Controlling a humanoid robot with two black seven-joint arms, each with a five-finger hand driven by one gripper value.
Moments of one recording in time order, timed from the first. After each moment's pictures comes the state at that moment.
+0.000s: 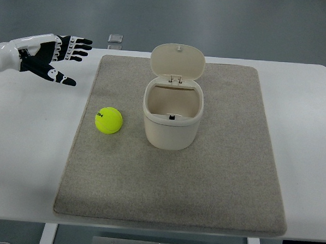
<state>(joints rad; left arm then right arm) -0.95 0.85 -0.39 -0.99 0.83 -0.54 -0.42 0.03 0.00 -0.05 0.21 0.04 -0.13 0.04</state>
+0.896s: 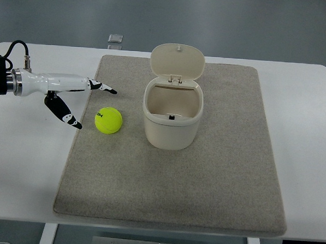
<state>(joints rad) -0.96 0.85 -0.31 -1.19 1.49 -0.27 -0.55 0.03 0.00 -0.05 0.21 0.04 -0.13 0.04</state>
